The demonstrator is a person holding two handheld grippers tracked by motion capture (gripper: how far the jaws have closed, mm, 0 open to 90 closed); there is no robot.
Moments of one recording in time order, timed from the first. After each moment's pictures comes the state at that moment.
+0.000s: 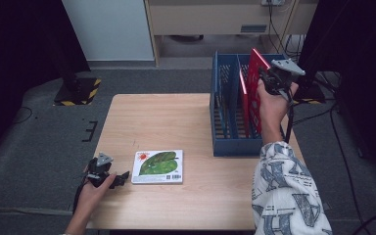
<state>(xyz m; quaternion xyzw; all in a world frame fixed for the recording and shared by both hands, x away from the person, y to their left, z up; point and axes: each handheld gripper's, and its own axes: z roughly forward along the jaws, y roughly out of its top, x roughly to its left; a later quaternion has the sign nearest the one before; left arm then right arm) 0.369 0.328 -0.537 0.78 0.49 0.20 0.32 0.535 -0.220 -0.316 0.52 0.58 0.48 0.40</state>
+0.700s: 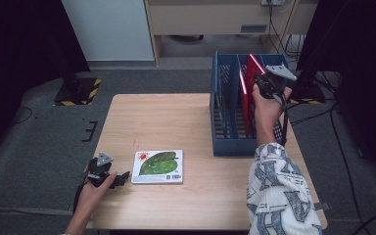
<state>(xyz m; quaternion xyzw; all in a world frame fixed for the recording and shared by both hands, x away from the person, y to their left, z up) 0.369 0.328 -0.537 0.79 0.49 0.20 0.32 0.544 -0.214 -0.343 0.52 0.58 0.47 0.40</state>
